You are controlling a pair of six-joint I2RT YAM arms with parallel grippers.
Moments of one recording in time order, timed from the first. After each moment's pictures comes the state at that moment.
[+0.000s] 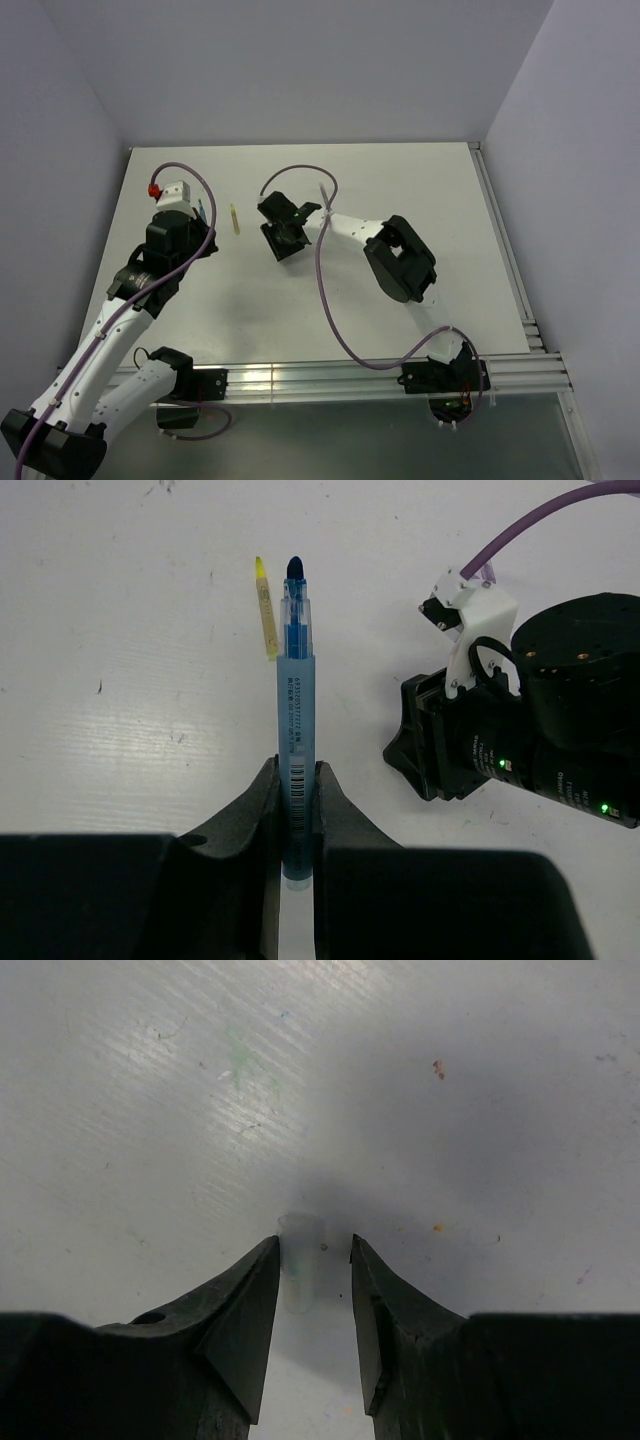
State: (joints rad) left arm -0.38 0.83 0.84 -0.47 -0.26 -0.46; right arm 0.85 2.21 1.70 -0.55 0.05 0.30
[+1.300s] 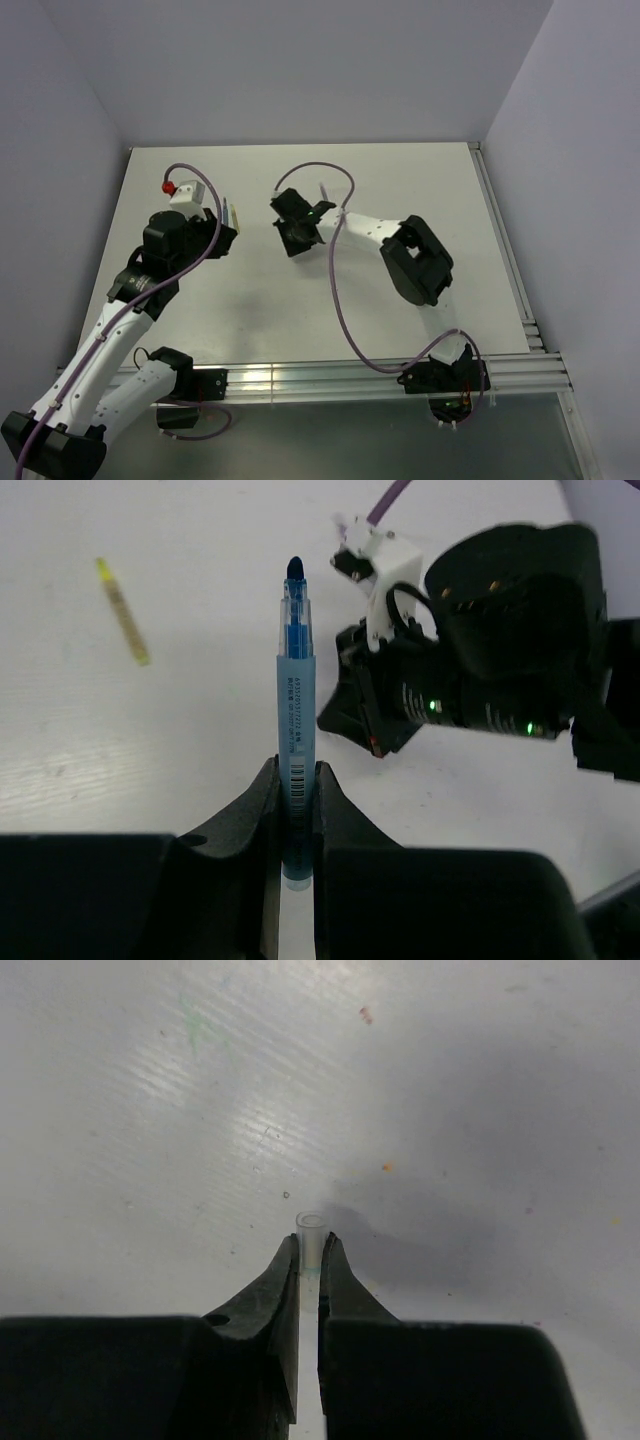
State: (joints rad) left arm -0.38 0.82 0.82 -0.39 -0.01 -0.43; right arm 0.83 2.13 1.61 -0.54 0.07 0.35
